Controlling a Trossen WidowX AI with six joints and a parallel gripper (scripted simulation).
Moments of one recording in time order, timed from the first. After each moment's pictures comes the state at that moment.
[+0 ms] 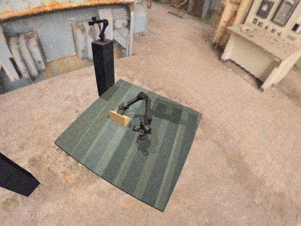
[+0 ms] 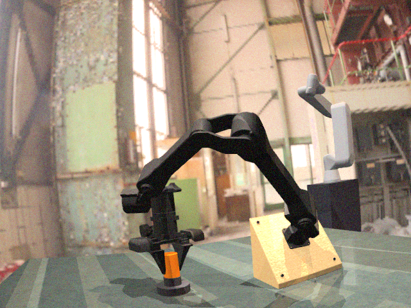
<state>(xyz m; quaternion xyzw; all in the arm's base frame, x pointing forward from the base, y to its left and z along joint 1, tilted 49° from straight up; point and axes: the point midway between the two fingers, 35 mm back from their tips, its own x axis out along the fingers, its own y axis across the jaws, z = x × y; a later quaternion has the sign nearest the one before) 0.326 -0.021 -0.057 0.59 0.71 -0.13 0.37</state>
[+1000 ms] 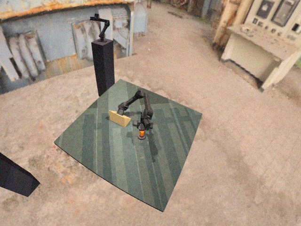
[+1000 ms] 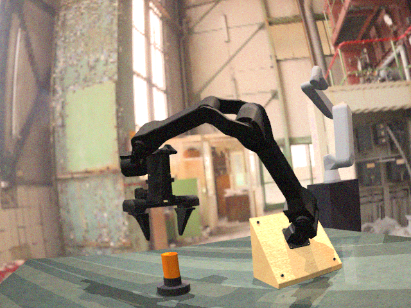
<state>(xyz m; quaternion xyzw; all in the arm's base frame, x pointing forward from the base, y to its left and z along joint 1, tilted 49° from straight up) 0.332 -0.091 0.000 0.60 0.70 -0.13 0.37</state>
